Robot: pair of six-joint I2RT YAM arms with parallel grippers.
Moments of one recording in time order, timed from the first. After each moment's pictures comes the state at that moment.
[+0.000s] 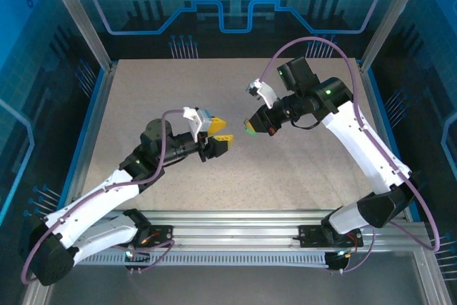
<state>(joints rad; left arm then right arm) -0.64 0.97 0.71 0.19 0.46 -0.14 0.55 1.47 1.71 -1.21 -0.60 -0.12</state>
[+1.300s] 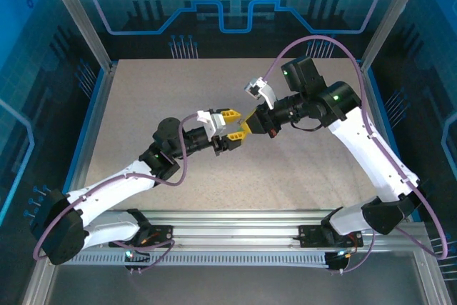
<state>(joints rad) -0.69 1.15 0.71 0.55 0.47 0.10 0.57 1.41 1.71 -1.14 -0.74 -0.11</state>
